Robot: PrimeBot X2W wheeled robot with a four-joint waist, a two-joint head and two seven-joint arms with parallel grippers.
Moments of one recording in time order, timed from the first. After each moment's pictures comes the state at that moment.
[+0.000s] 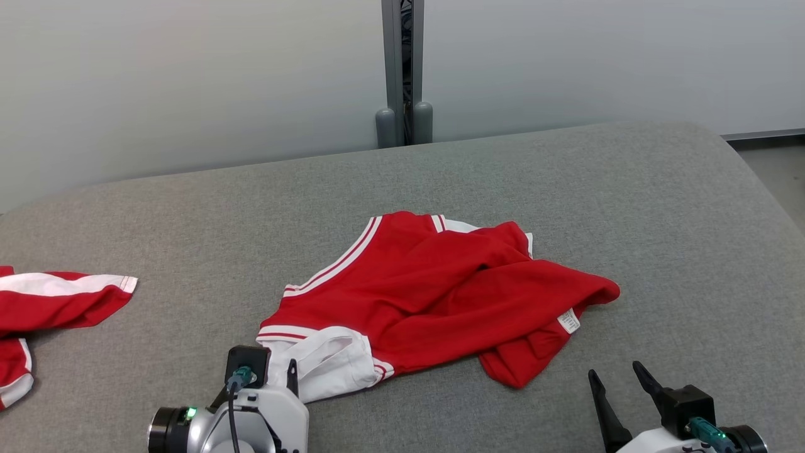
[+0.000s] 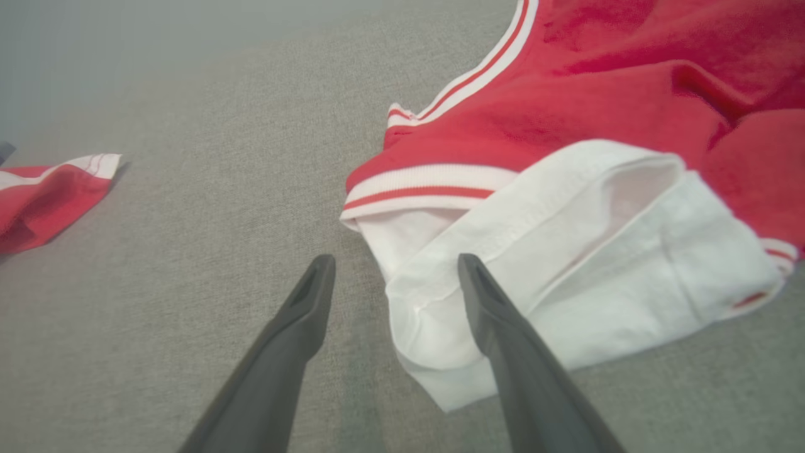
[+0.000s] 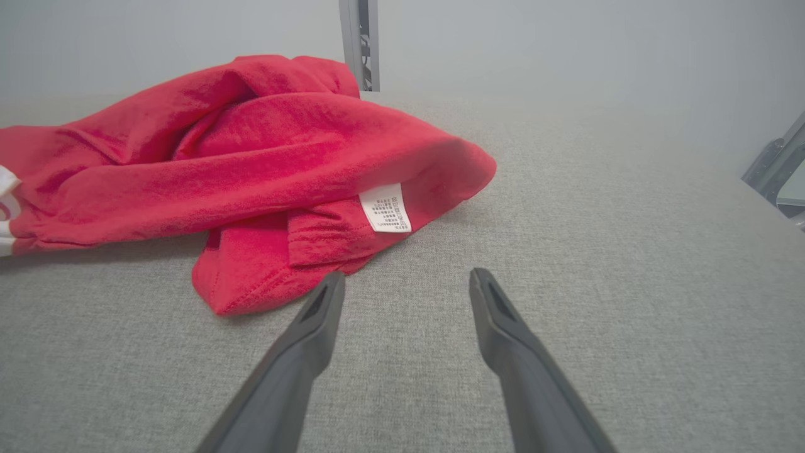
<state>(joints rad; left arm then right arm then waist) -0.29 0.06 -0.34 0.77 -0.20 0.17 -0.03 -0.09 -0.08 0.15 0.56 0.10 0.13 -0.26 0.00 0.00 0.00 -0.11</state>
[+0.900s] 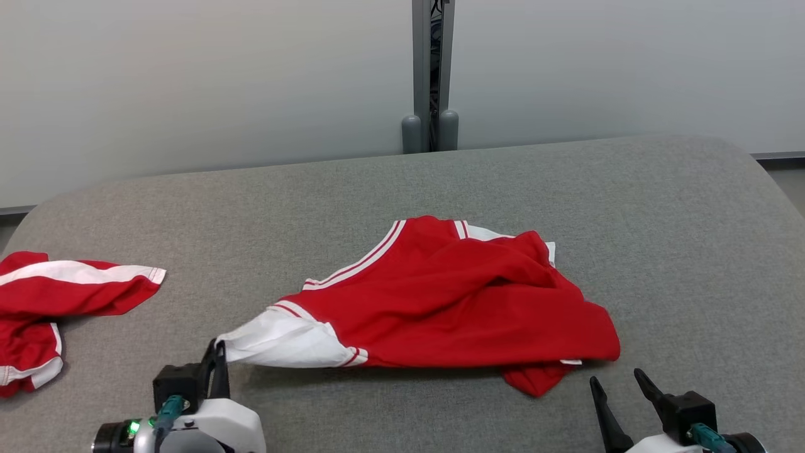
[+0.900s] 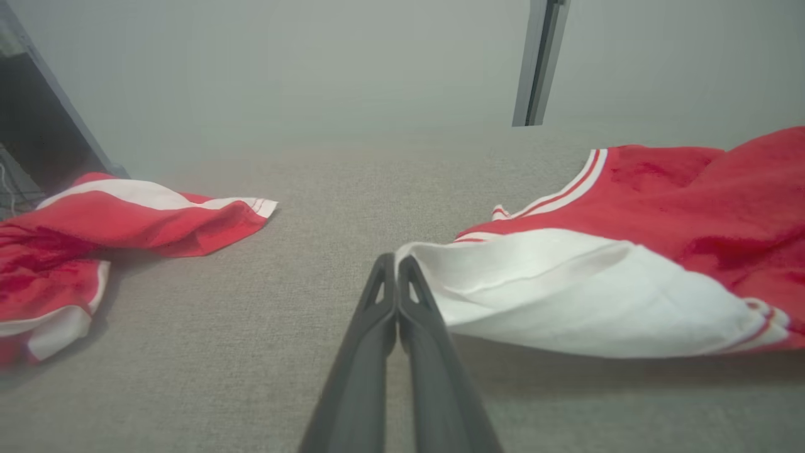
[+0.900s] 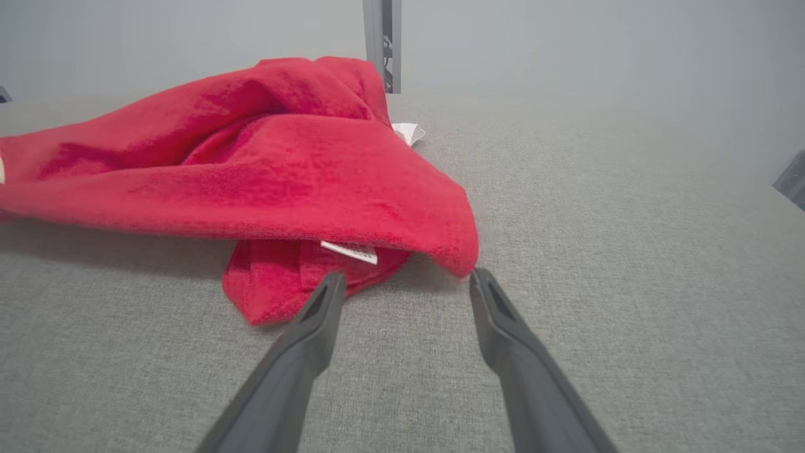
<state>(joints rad) -0.14 0.13 -0.25 0.55 -0.29 0.20 -0.21 -0.07 -0.08 0.15 0.56 0.11 0.13 -0.26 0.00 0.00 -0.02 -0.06</state>
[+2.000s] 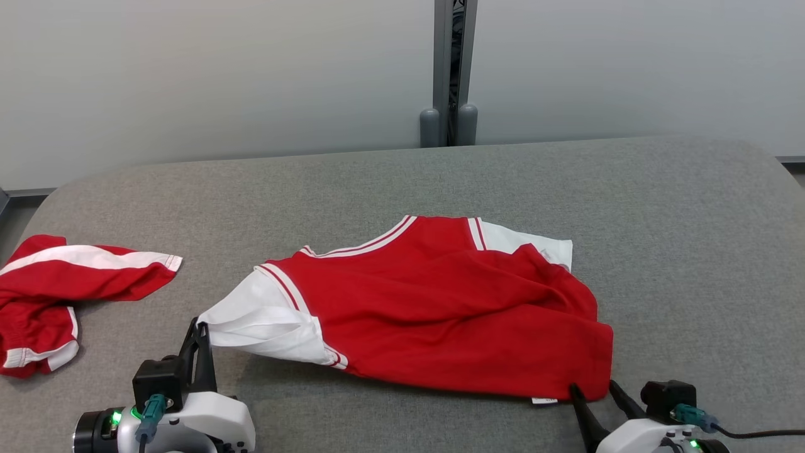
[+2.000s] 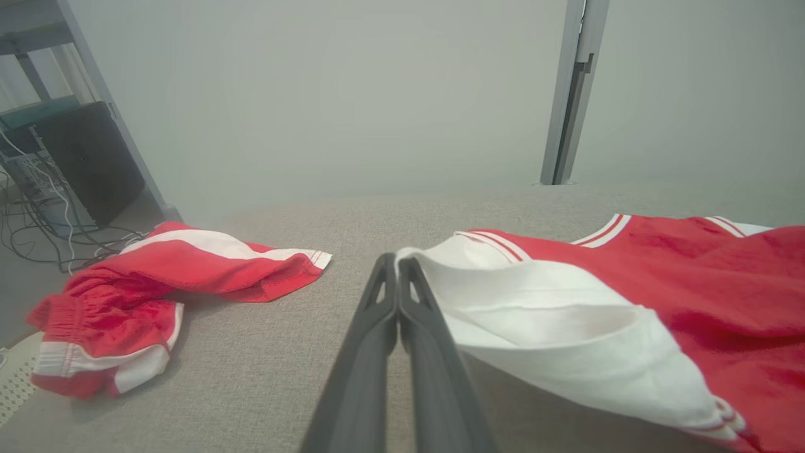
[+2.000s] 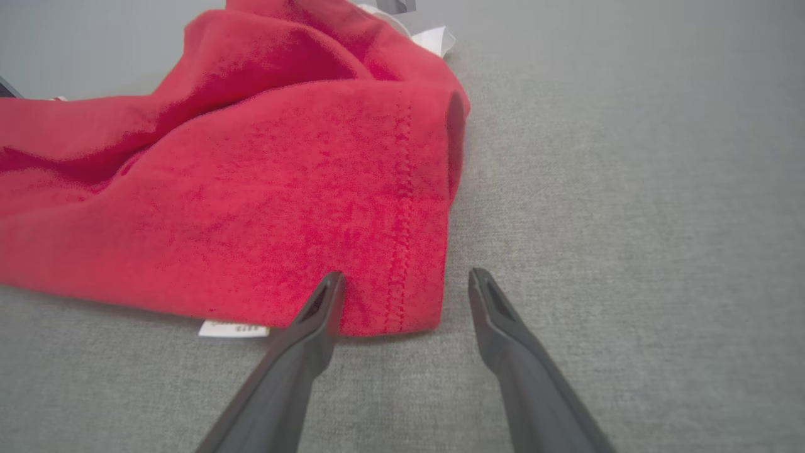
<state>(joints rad) -0.11 0.17 -0.23 0.40 -0.29 0.24 -0.26 -0.23 -0.11 0.37 0.82 0.47 0.13 -0.26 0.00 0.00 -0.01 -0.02</state>
